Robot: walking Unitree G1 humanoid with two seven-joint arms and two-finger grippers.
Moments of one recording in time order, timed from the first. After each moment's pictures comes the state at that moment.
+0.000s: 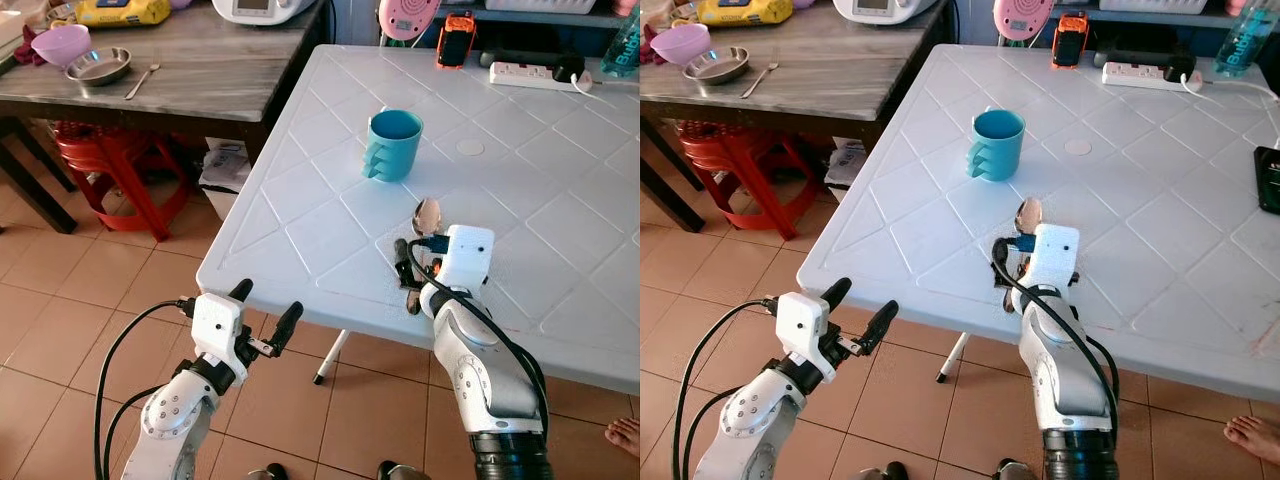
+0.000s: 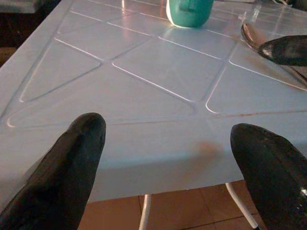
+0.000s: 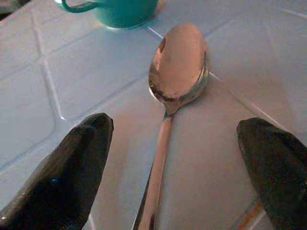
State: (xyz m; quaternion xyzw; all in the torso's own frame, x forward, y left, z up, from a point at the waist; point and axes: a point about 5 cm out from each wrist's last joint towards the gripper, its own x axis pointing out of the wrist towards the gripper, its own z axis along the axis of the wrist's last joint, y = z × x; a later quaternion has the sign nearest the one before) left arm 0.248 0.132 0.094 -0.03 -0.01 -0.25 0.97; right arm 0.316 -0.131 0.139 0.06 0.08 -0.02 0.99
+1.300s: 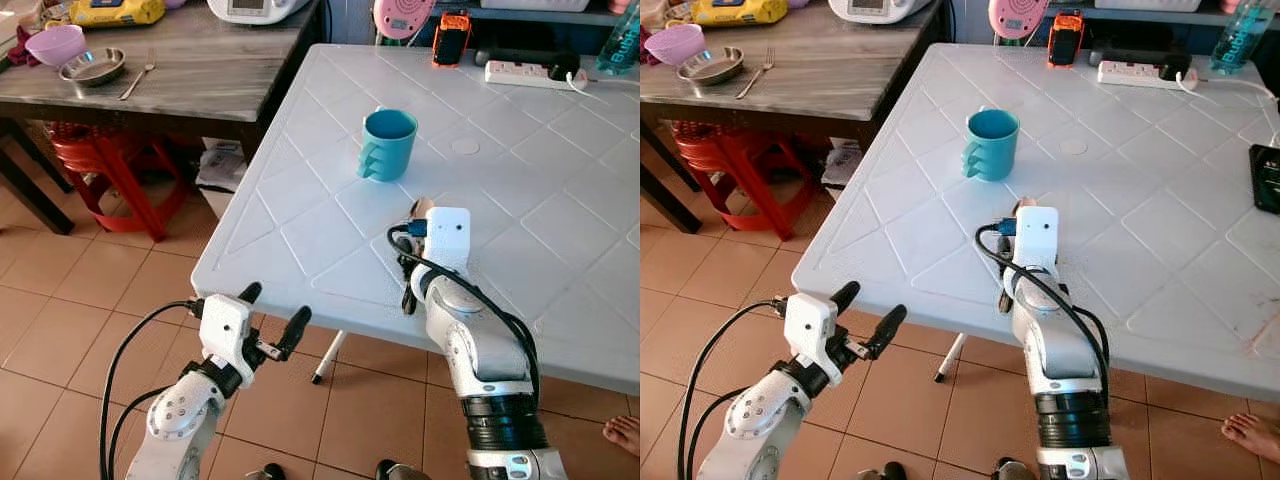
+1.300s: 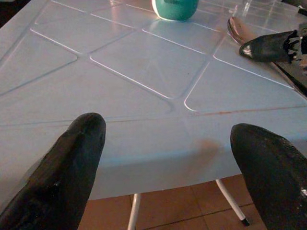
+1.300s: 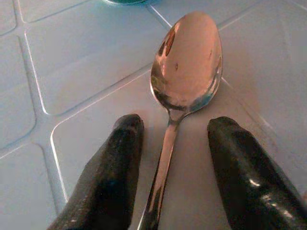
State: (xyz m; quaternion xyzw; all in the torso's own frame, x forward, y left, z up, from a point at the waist) left arm 0.245 0.124 0.094 -0.03 0.00 -0.26 0.97; right arm 0.330 -0.118 0.149 0.00 0.14 -0.01 0.99
